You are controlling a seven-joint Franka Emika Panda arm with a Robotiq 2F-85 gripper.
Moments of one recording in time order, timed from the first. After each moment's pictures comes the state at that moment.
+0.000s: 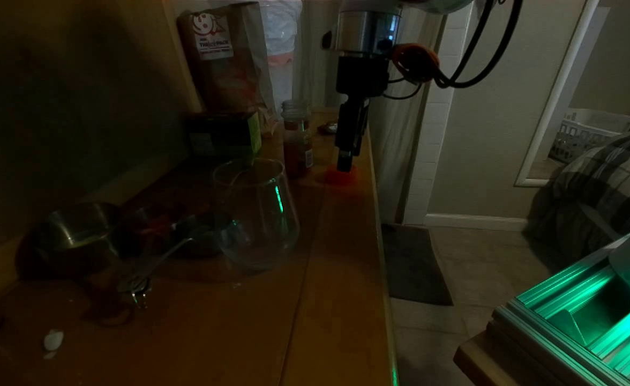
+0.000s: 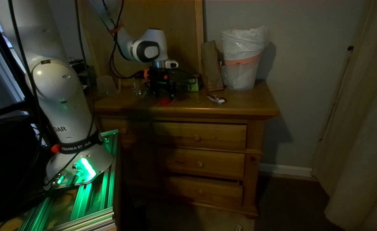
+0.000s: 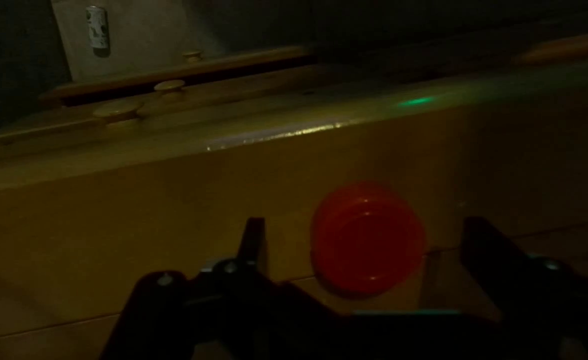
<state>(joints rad) 0.35 0.02 0.31 -2.59 0.16 2.67 -0.30</state>
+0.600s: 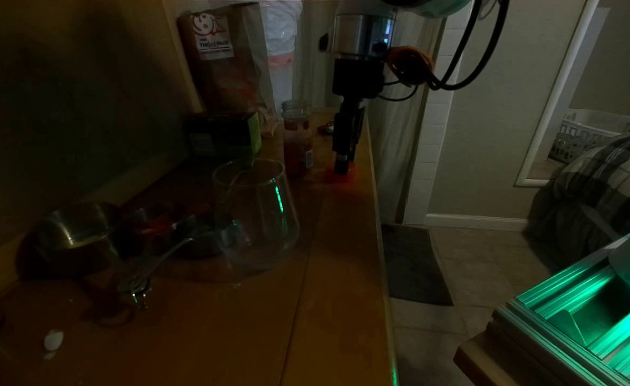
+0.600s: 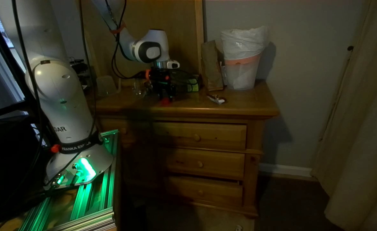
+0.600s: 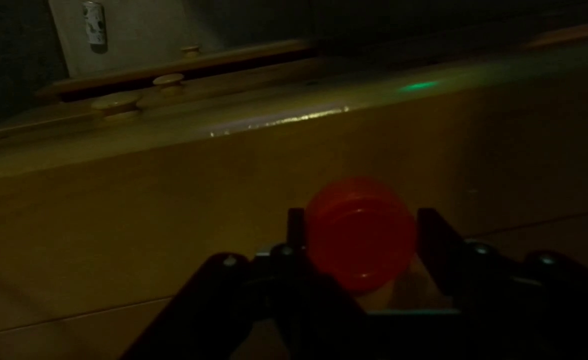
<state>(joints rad) 0.34 0.05 0.31 -2.57 0.16 2.68 -0.30</state>
